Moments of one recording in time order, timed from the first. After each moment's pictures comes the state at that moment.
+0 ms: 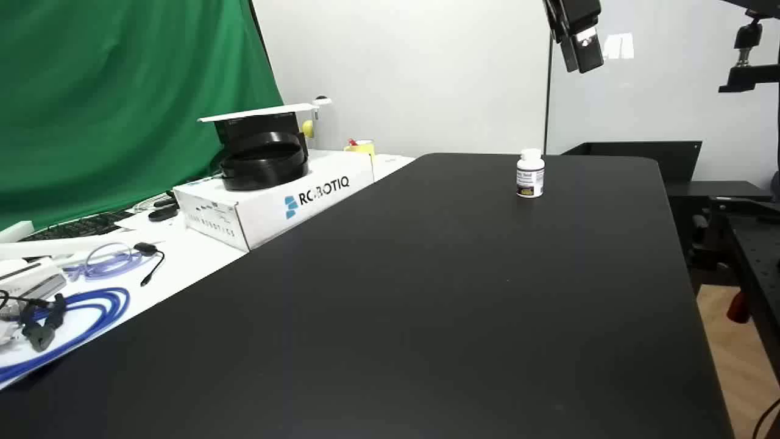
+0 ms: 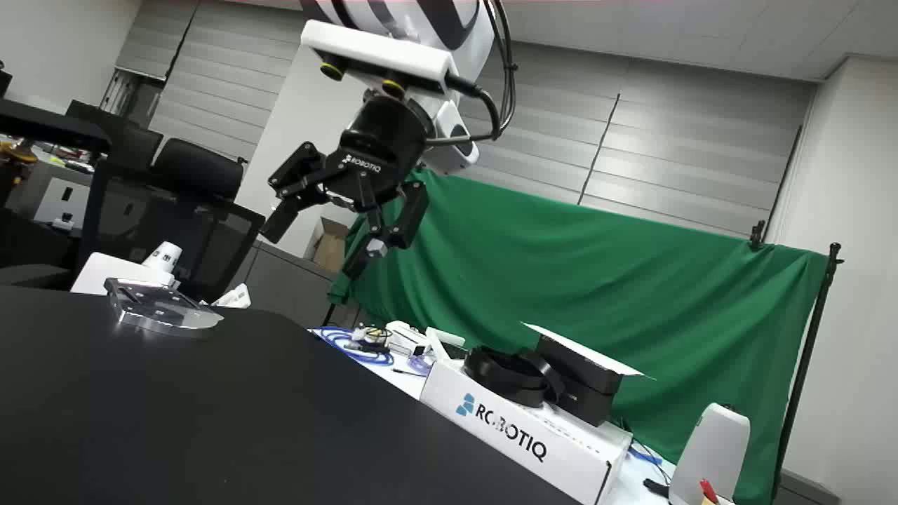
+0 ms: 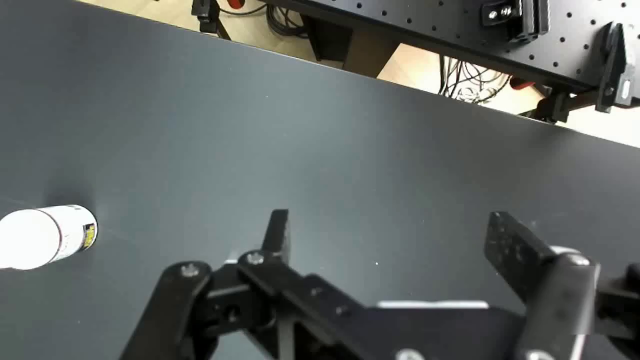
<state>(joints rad) -0.01 -0.24 -0.05 -2.40 -0.08 1.86 -0.28</state>
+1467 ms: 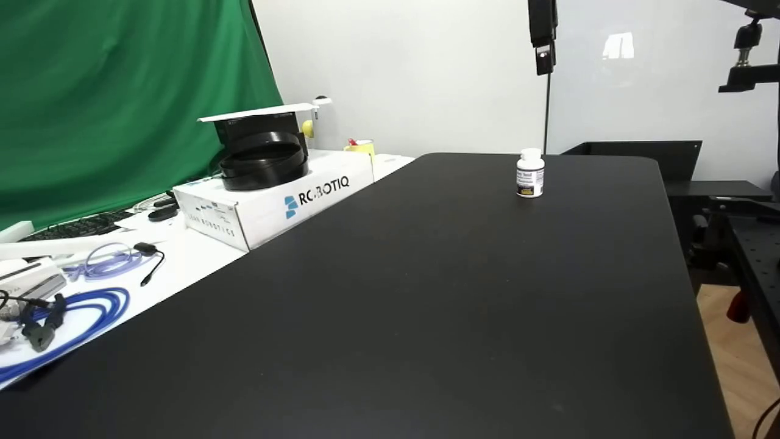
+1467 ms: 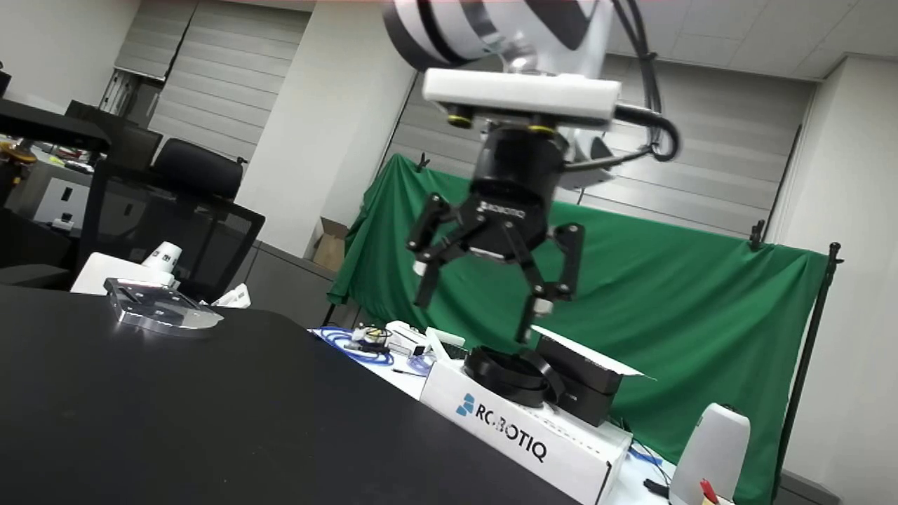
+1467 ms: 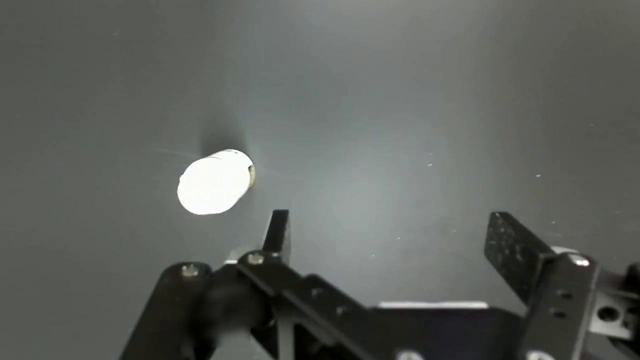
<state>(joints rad) -0.15 -0.14 -0.19 -2.32 -0.16 2.13 -0.37</state>
